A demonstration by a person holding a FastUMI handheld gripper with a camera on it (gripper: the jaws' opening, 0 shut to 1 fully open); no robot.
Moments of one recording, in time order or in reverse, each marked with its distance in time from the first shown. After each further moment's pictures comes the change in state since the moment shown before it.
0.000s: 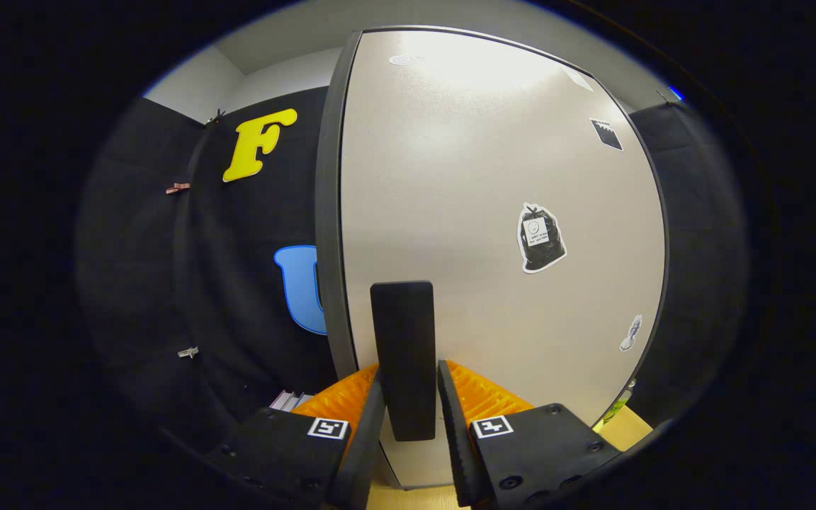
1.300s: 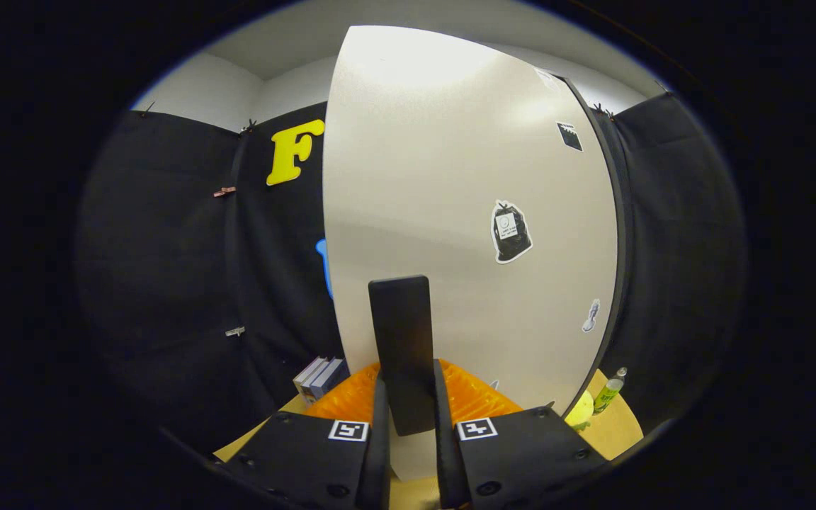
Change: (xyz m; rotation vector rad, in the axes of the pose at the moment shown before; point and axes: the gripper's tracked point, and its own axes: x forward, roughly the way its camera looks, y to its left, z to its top) arm -0.119 -0.033 0.004 0.017 0.072 0.183
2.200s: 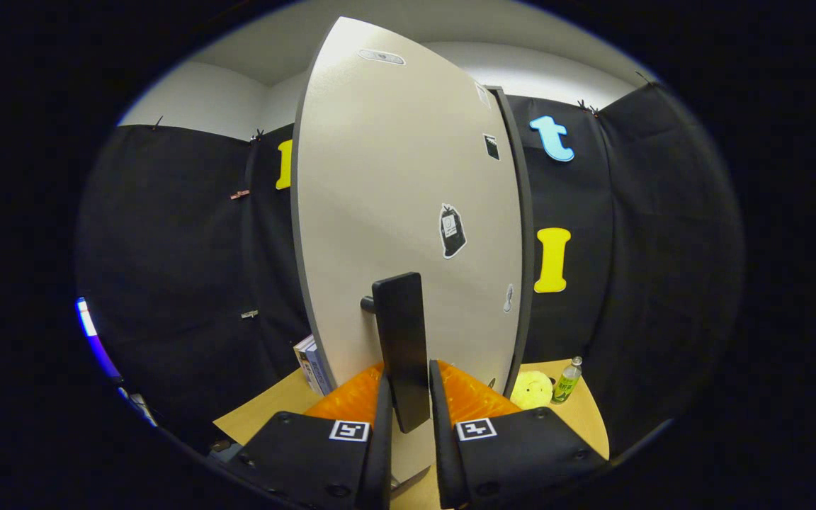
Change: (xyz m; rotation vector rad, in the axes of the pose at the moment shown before) arm -0.114 -0.102 0.008 0.011 0.025 0.030
